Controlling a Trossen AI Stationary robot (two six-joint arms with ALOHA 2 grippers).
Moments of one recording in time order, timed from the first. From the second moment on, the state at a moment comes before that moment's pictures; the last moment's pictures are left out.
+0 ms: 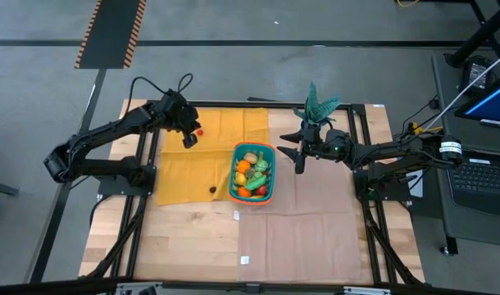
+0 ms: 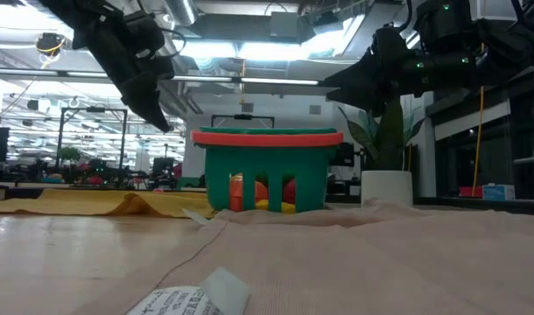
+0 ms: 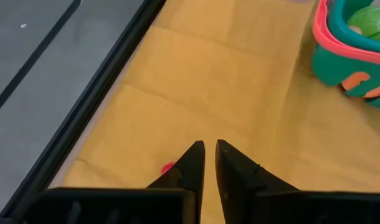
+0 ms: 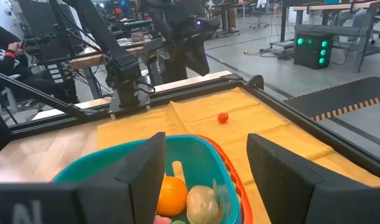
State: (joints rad) left arm 0.76 1.07 0.74 -0.52 0.13 0.29; right arm -0.25 1.25 0.37 0.81 -0.02 0.15
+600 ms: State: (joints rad) left arm 0.76 1.07 0.74 -0.51 0.13 0.22; right arm -0.25 1.25 0.37 0.81 -0.02 0.13
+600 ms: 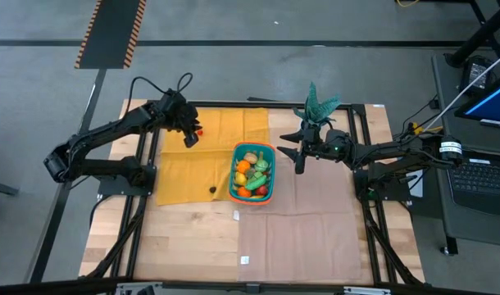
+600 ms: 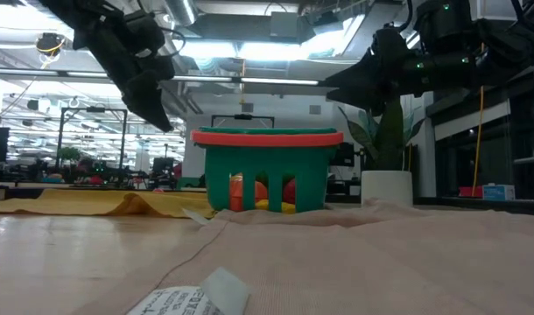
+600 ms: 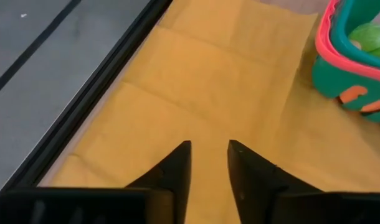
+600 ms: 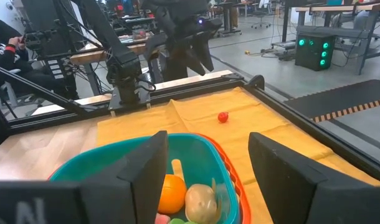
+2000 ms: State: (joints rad) left arm 0.81 1.38 0.86 -0.66 0.18 0.65; right arm -0.25 1.25 0.37 0.81 -0.02 0.09
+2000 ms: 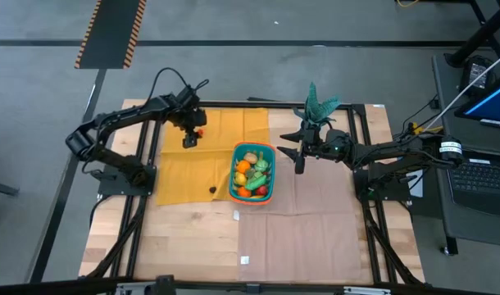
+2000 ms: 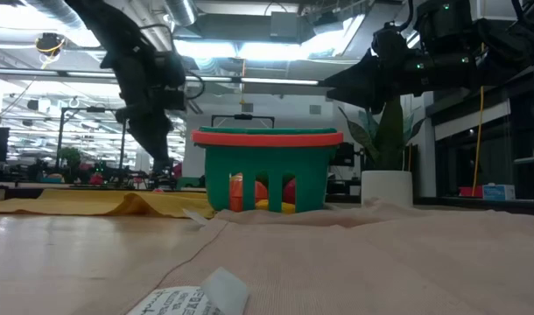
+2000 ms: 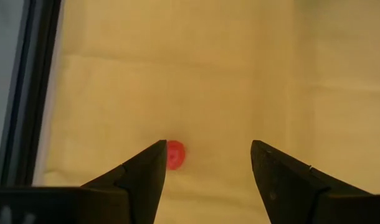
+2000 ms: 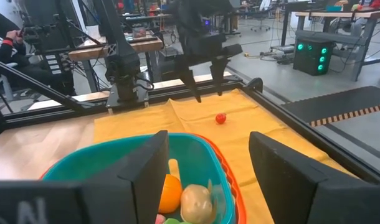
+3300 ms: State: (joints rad) left arm 0.89 1.47 0.89 -0.65 0.19 0.68; right arm -0.25 1.25 0.37 0.81 0.01 0.10
